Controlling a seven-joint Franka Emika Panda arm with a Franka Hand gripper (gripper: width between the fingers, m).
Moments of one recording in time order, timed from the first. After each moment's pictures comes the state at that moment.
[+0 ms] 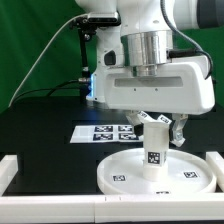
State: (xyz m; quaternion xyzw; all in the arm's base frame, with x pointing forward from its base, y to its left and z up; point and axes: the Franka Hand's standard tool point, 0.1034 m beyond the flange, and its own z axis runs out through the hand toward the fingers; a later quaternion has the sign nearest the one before) arm 0.559 0.039 0.075 -0.92 0.38 -0.04 0.06
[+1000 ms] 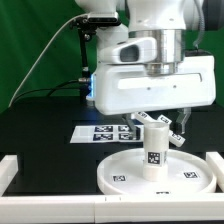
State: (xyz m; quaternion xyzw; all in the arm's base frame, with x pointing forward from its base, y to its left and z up) arm 0.559 0.048 0.079 -0.98 -0.21 -0.04 -0.01
